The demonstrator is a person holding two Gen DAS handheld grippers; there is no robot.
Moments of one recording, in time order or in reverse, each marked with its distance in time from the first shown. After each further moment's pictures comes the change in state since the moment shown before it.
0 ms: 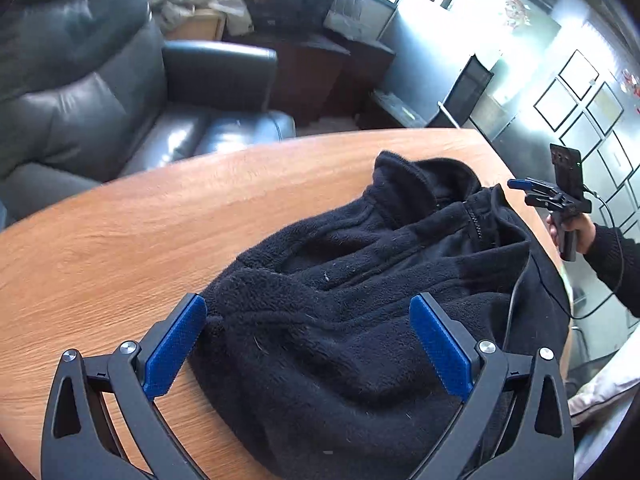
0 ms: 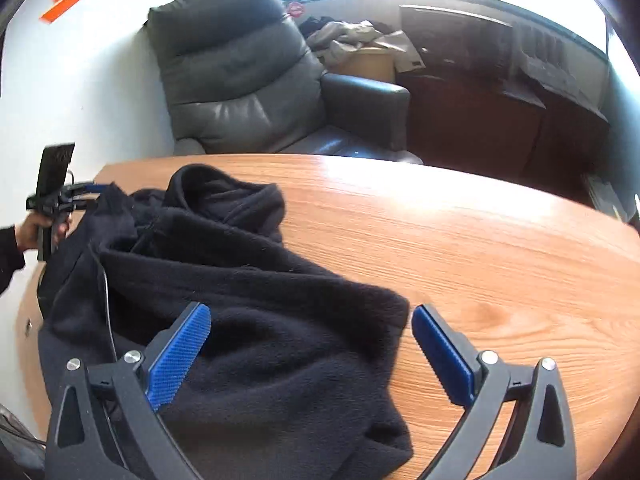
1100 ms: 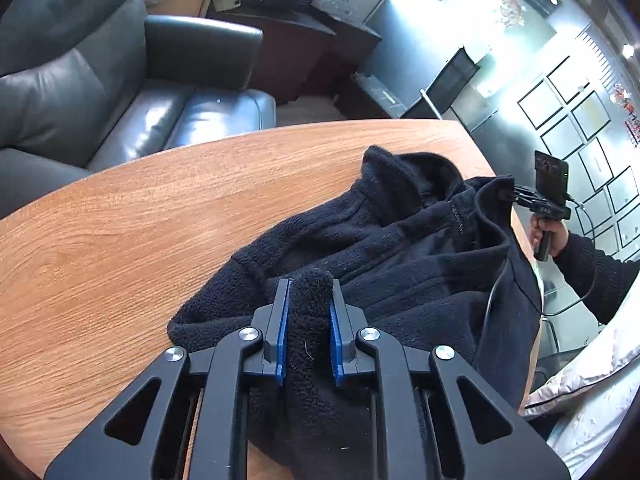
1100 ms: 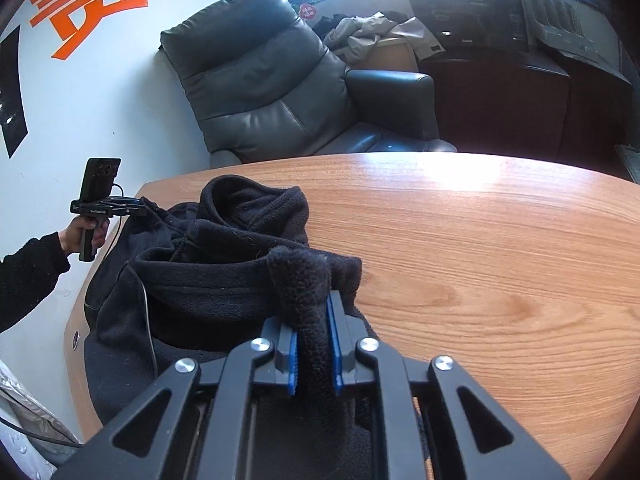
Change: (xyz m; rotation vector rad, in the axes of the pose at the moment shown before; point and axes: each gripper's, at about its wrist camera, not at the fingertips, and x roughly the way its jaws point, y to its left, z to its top) left arm -0.001 0.007 0.014 -0.015 0.075 -0.102; right arm -0.017 -0.013 -0.008 -0.007 -0.039 0.189
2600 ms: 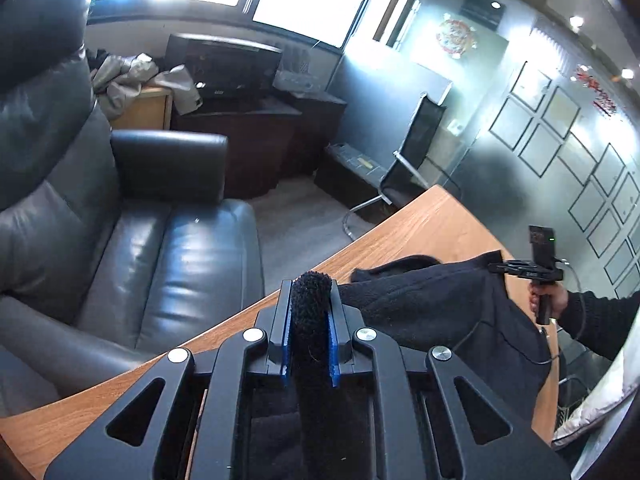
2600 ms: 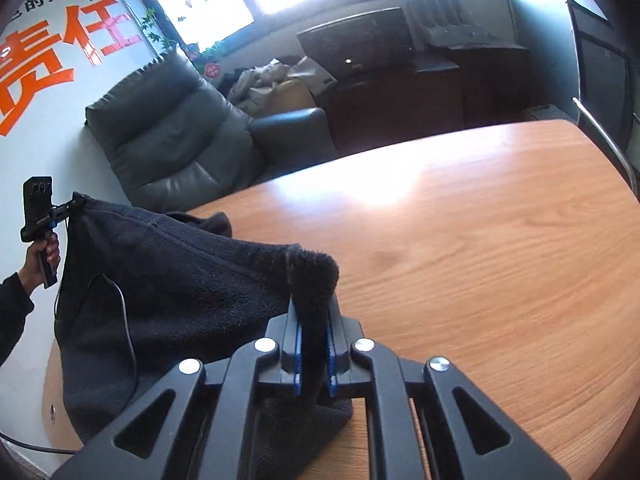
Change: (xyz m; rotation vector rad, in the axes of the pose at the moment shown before) left arm -0.010 -0.035 0.105 0.169 -0.264 0.028; right arm -0.066 -0.048 -0.053 0.251 -0.169 -0.256
